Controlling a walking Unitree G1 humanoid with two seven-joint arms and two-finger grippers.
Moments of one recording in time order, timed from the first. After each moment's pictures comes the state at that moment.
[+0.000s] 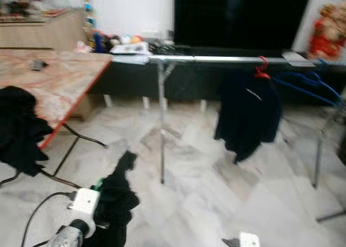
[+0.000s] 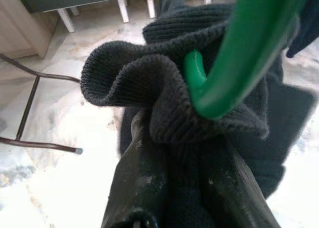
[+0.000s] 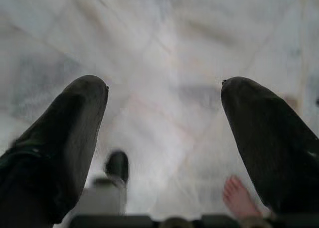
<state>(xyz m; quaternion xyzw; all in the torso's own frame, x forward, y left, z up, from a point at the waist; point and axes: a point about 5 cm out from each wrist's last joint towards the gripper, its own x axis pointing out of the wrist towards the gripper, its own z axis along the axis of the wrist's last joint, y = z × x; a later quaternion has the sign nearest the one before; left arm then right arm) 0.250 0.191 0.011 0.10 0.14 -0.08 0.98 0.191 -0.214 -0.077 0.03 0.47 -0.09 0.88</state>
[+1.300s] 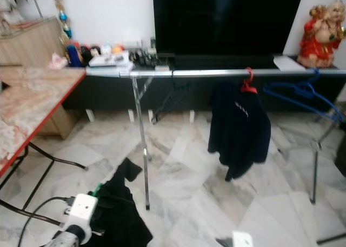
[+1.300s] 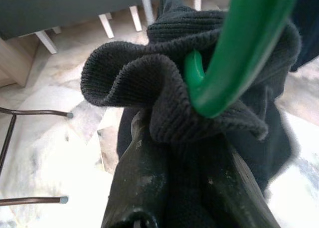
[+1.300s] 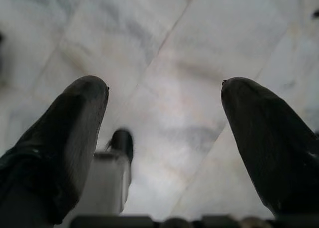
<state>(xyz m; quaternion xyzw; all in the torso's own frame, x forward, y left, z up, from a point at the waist) 0.245 0.191 0.003 0.11 0.16 -0.09 0.98 0.180 -0.215 -0.083 0.03 0.48 -0.09 0.87</state>
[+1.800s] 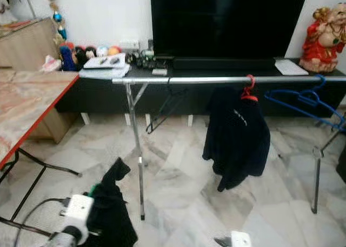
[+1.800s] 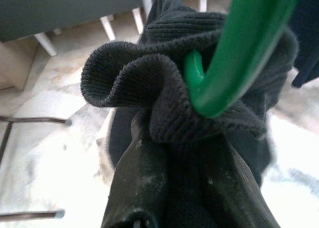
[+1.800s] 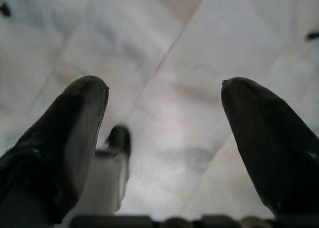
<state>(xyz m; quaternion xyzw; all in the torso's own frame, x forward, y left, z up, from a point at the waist) 0.246 0.194 0.001 0.11 0.16 -0.07 0.98 0.180 -0.213 -0.083 0.03 0.48 -0.09 0.87</state>
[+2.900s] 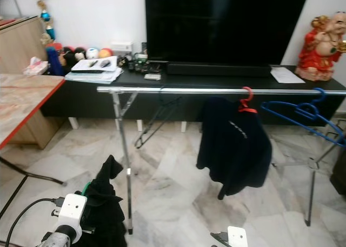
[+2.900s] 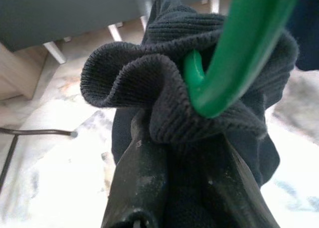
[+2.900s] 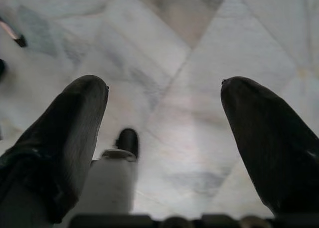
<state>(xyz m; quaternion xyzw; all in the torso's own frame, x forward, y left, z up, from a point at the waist) 0.244 0.209 0.002 0.12 0.16 -0.03 0.98 0.191 -0.200 -0.079 0.05 0.47 -0.06 0.88</state>
